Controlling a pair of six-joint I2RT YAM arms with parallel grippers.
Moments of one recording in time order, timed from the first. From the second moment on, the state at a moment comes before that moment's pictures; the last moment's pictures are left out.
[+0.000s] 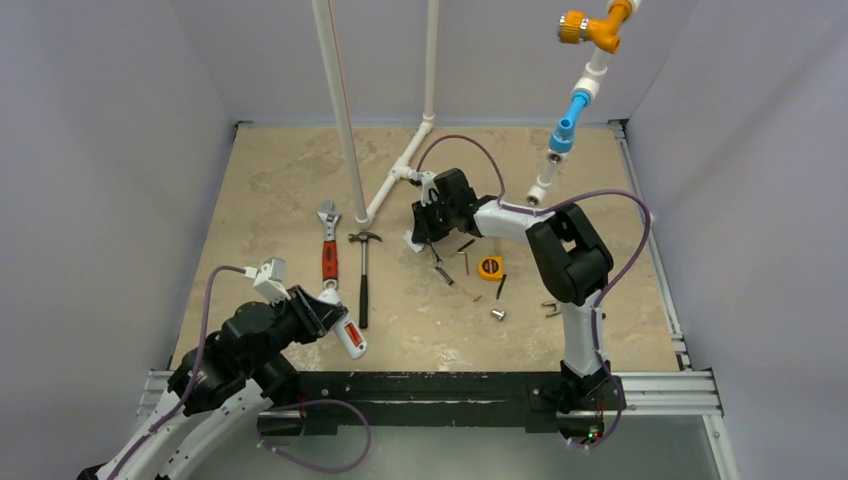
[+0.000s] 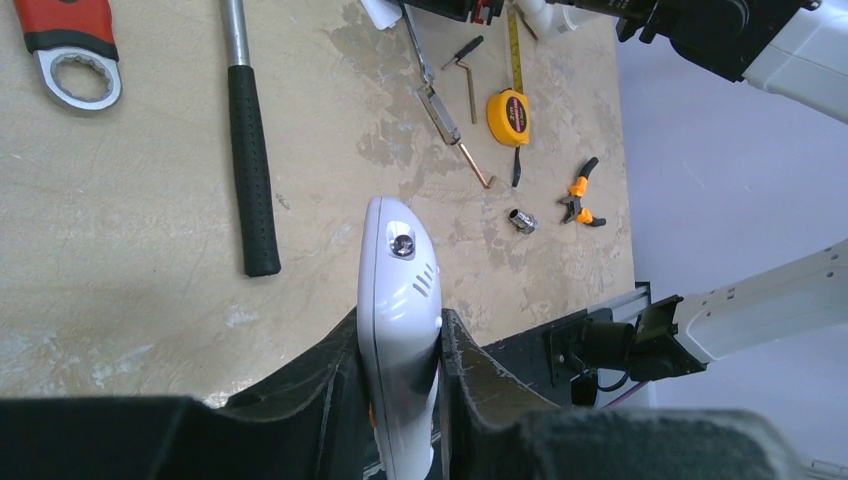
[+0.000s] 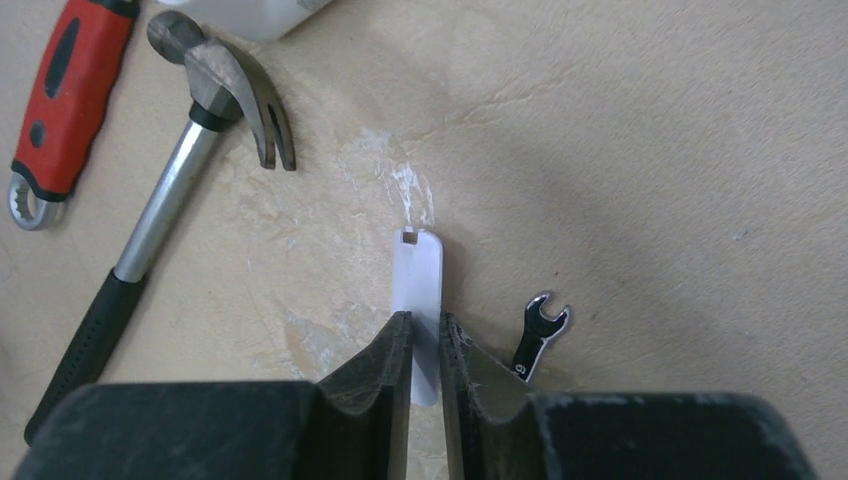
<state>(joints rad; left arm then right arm) -0.76 0.12 0.53 -0.83 -0.14 -0.99 0.60 2.05 1.33 -0.08 -0.36 0.15</state>
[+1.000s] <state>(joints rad) -0.76 0.12 0.53 -0.83 -0.13 -0.99 0.69 2.00 1.27 -0.09 -0.29 0.09</state>
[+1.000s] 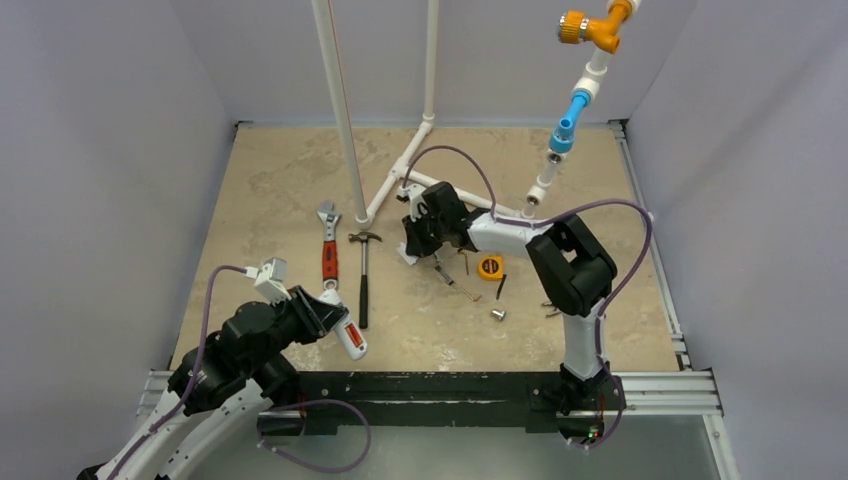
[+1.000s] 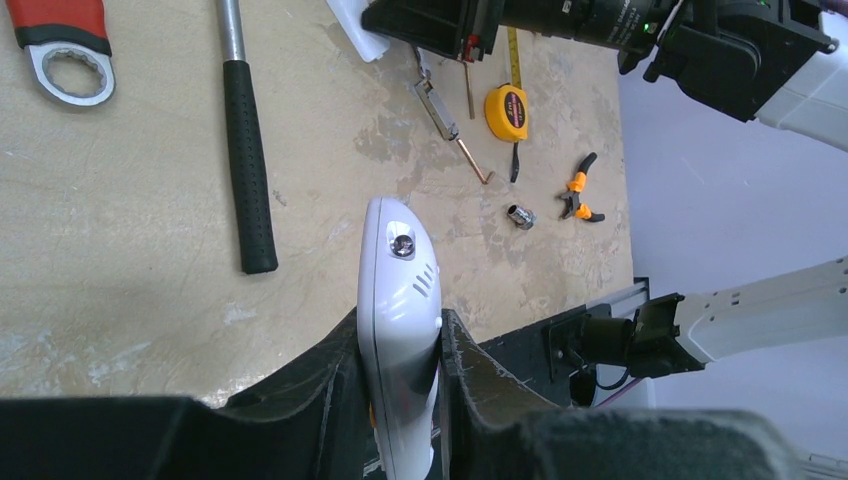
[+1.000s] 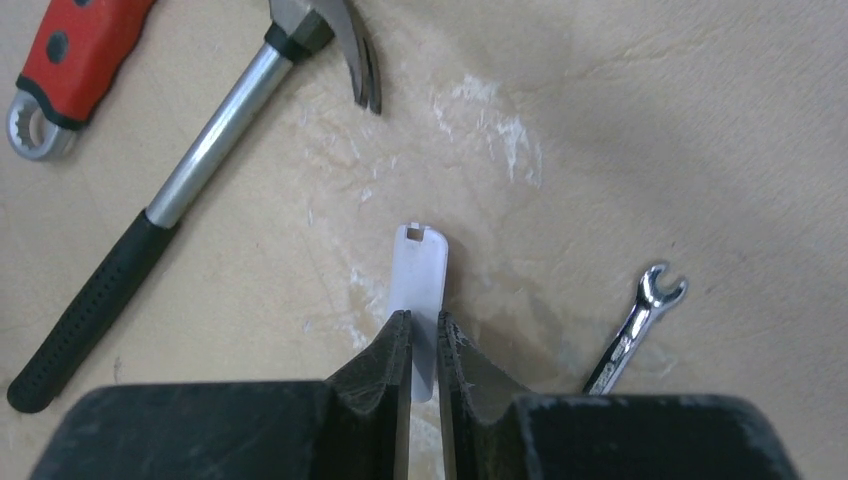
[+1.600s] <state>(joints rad) -0.76 0.12 0.51 -0.82 -0.12 -1.00 0.79 1.75 0.91 -0.01 -0.29 0.18</state>
